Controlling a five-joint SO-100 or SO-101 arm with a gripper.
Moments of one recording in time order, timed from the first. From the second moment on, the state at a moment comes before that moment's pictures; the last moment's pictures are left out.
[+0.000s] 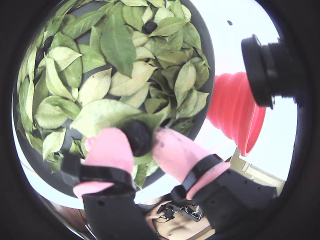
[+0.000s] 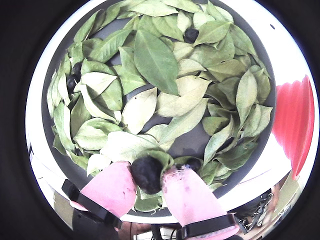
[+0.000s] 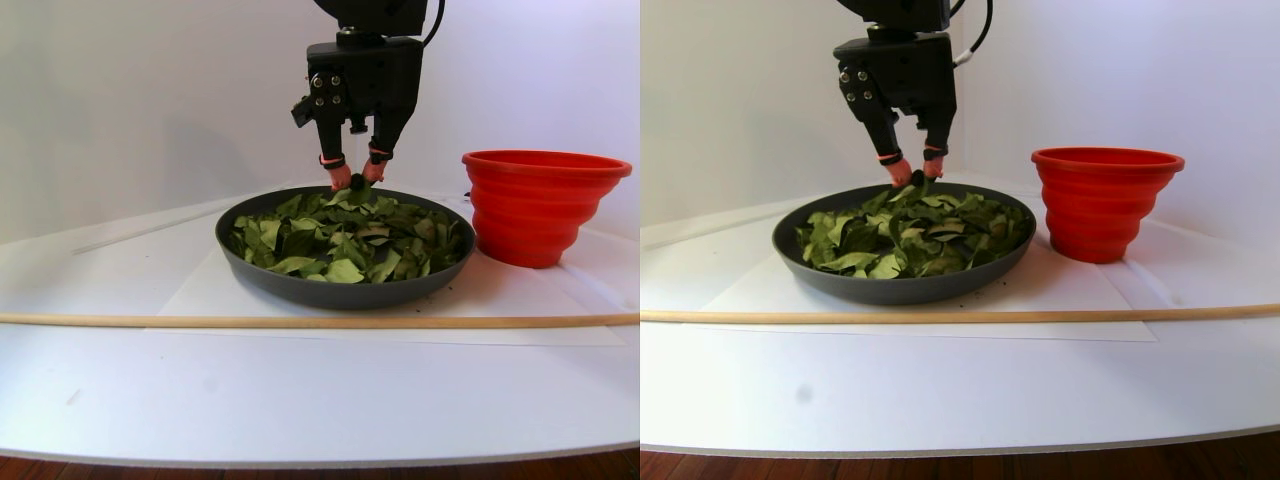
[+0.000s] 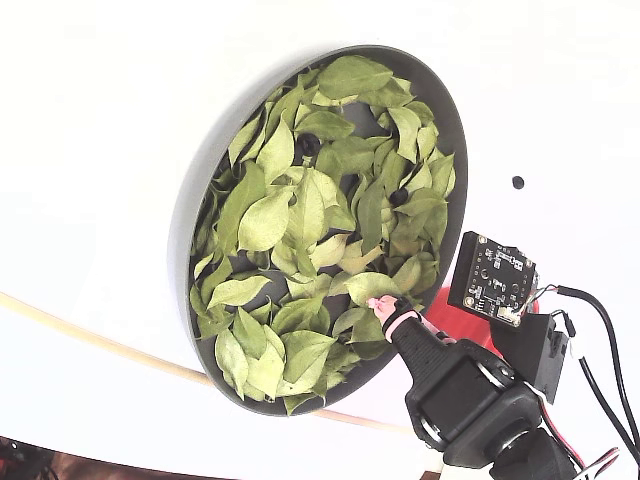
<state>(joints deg) 11.8 108.5 135.5 2.1 -102.2</state>
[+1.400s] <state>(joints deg) 24.9 112.9 127.9 7.2 -106.6</state>
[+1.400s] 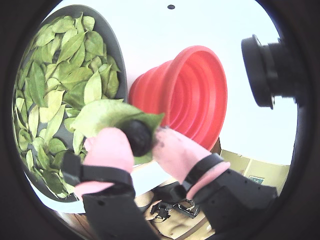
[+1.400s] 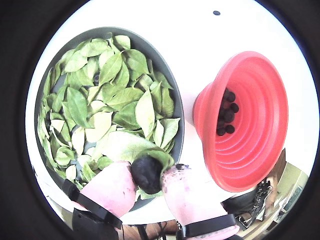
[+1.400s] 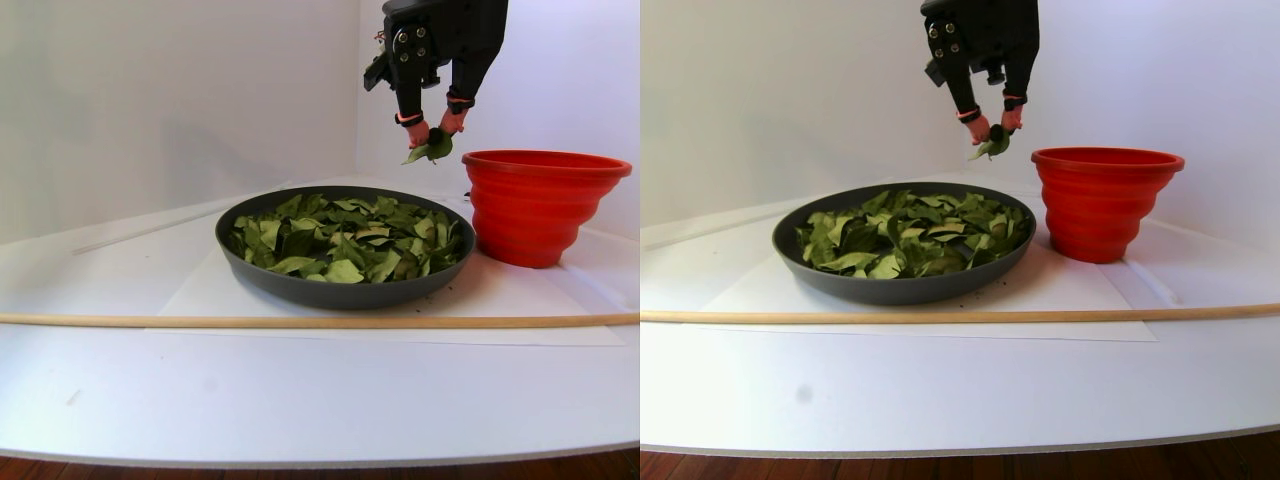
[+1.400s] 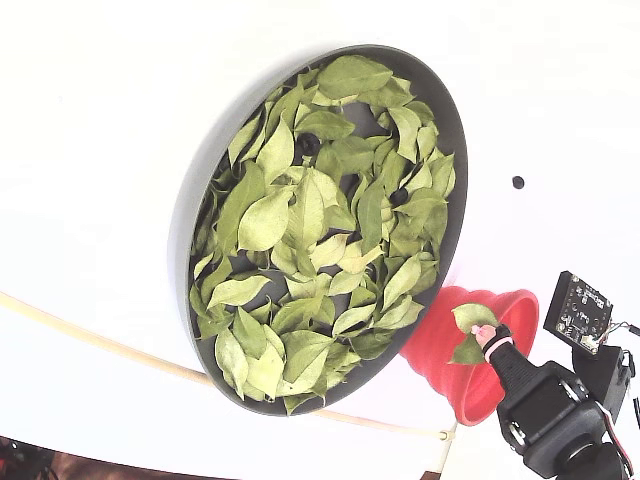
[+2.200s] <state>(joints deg) 32.1 112.9 123.7 7.2 -111.0</state>
